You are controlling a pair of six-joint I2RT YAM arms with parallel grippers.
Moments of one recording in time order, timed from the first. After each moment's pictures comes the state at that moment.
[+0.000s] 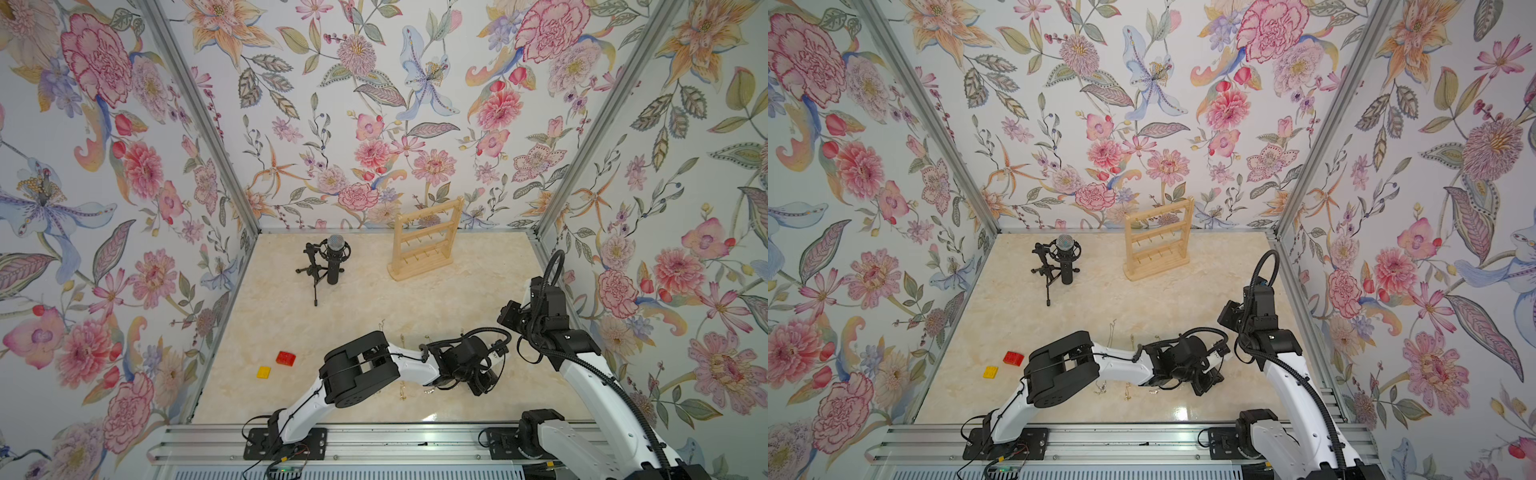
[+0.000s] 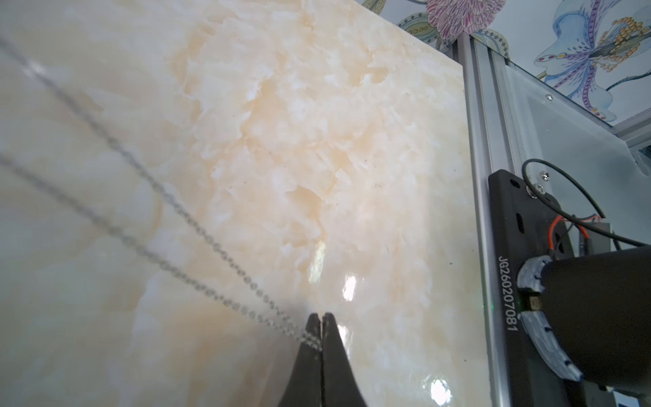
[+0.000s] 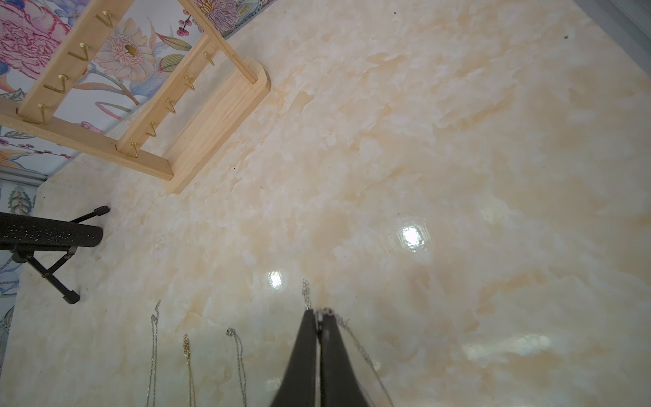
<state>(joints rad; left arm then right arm) -1.24 2.24 1.38 0.23 0.25 -0.22 0.12 0.94 0.72 -0.52 -0.04 0.53</state>
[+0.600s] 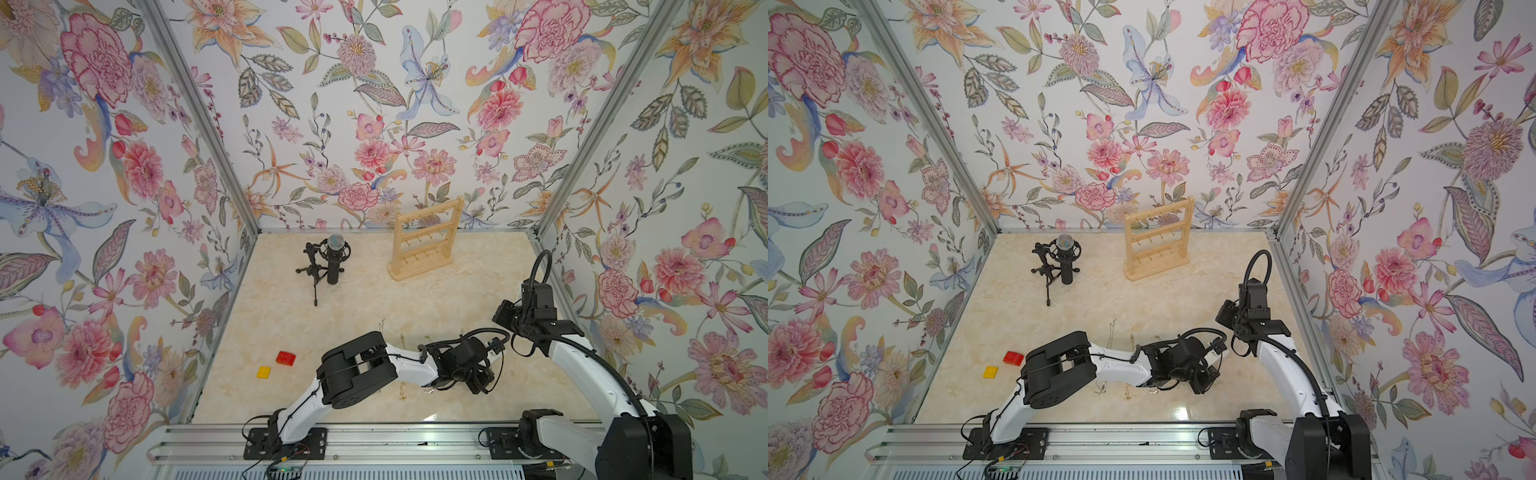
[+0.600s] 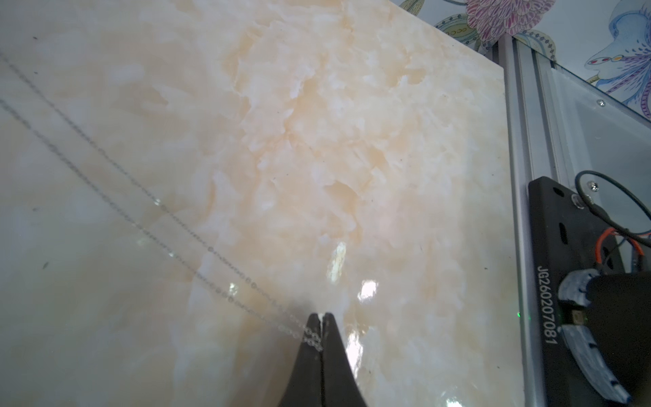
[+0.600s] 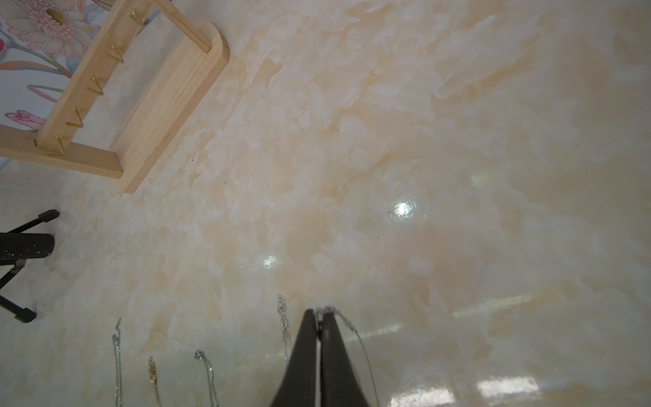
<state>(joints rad) -1.25 2.22 1.35 0.21 0.15 -0.23 0.09 1.14 0.69 -0.41 -0.07 0.53</state>
